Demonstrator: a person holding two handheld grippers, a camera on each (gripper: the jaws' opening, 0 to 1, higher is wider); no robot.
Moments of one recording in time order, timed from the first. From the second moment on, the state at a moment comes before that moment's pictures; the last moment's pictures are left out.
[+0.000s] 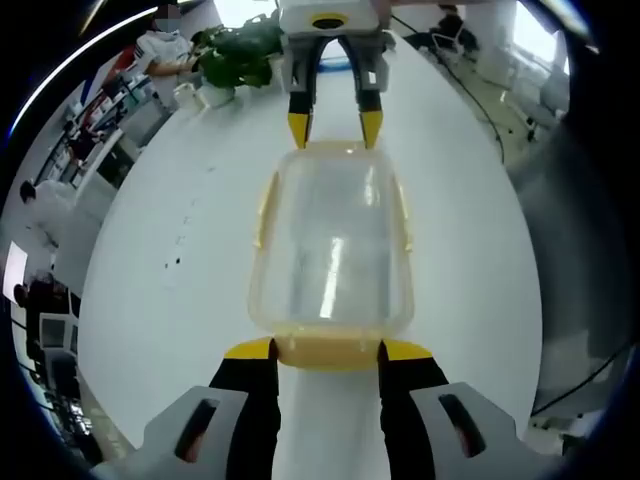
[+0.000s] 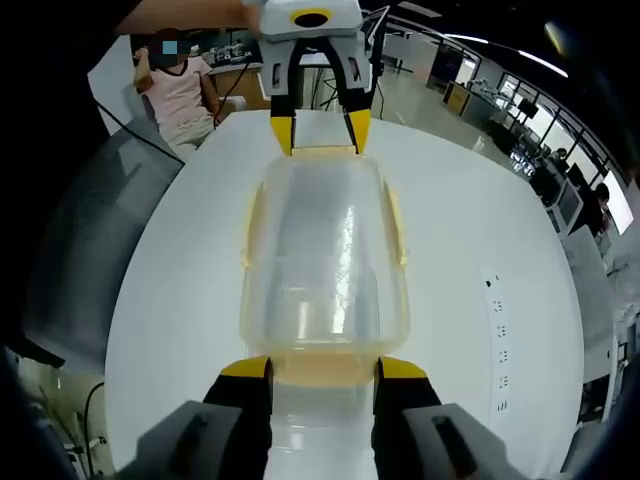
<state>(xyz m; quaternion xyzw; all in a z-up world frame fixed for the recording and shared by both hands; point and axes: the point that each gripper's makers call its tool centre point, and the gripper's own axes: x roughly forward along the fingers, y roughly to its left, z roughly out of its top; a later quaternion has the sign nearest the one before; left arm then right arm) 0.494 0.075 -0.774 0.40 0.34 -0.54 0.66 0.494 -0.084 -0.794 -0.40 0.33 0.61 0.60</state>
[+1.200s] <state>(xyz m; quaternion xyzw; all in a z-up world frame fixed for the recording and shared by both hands) 0.498 0.005 -0.781 0.38 0.33 -0.56 0.66 0.495 -0.155 -0.796 -0.42 0.37 0.58 0.60</state>
